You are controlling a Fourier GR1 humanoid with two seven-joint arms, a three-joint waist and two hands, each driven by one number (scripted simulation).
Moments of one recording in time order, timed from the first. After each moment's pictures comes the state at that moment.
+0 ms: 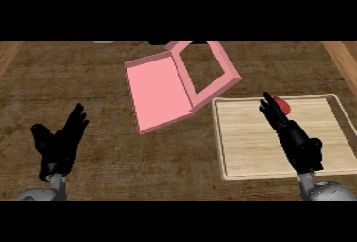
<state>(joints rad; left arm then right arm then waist) -0.04 0.25 -0.05 -1.46 0.14 0.19 0.21 -0.11 -0.41 0.31 -1.57 -0.17 -0.16 0.05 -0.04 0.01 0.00</state>
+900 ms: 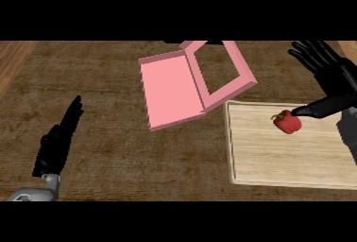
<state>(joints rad) -0.05 0.33 -0.11 -1.50 -0.03 0.18 0.08 -0.55 -0.54 0.01 -1.03 -0.43 0.43 -0.30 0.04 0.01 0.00</state>
